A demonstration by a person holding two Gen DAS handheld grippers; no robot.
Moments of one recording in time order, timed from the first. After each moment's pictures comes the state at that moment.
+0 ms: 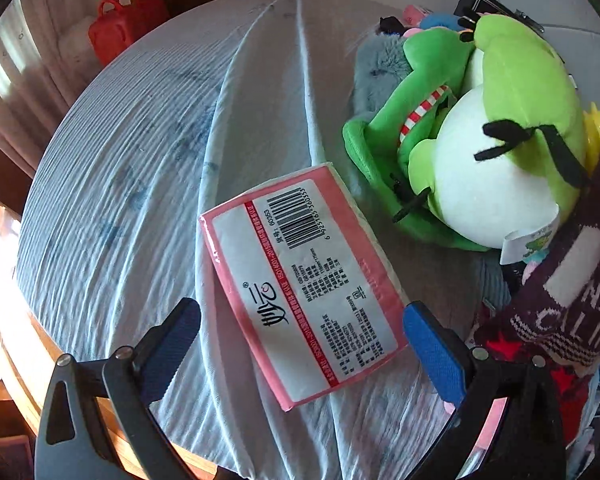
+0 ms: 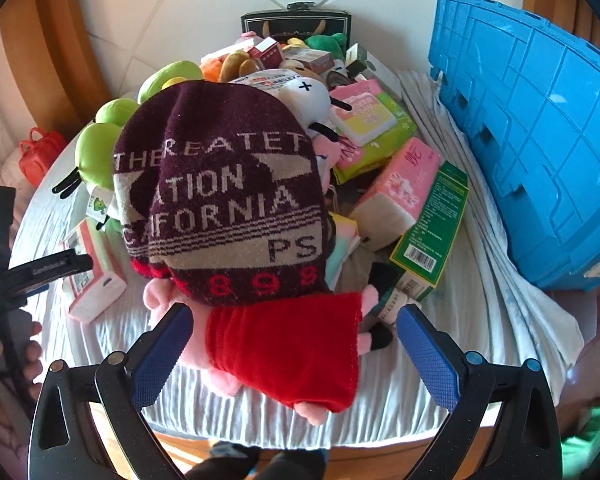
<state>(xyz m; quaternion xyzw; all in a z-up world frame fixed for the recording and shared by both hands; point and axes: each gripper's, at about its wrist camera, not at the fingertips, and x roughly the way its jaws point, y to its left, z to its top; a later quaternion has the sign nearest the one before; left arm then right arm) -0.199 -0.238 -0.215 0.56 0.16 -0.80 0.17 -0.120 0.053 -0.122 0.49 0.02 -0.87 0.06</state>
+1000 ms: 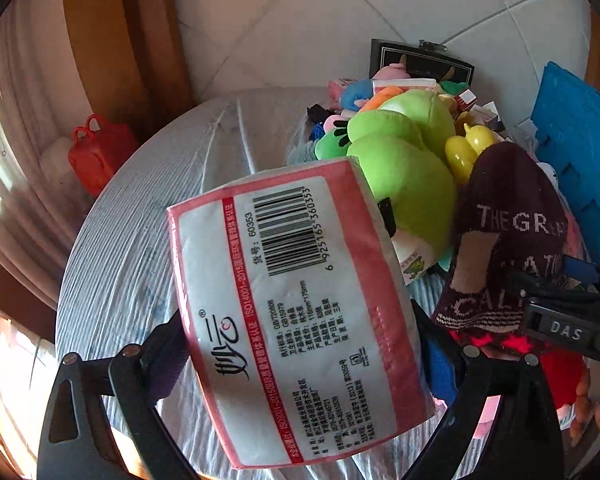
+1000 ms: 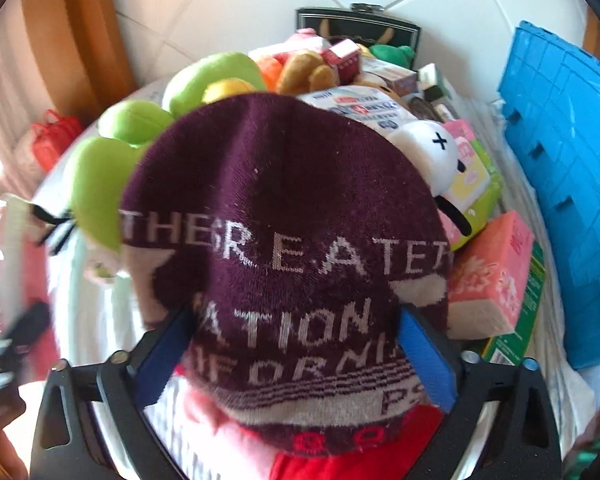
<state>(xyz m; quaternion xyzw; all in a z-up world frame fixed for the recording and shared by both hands) -0.123 -0.183 -0.131 0.43 0.02 -0.90 0.09 -0.201 -0.022 -0.145 0.47 0.06 -0.87 0.10</state>
